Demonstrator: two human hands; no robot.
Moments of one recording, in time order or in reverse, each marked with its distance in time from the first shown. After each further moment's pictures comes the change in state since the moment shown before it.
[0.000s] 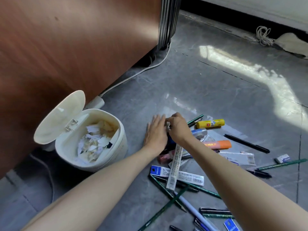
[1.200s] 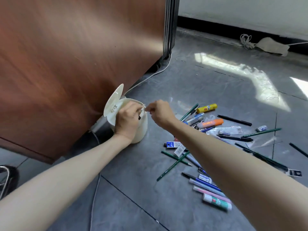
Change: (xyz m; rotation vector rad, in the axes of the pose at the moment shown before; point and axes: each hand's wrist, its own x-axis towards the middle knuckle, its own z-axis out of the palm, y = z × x) left_hand -0.140 -0.021 -0.169 0.014 0.564 0.439; right_hand -0.107 -0.149 -0.035 0.241 0.080 -0.104
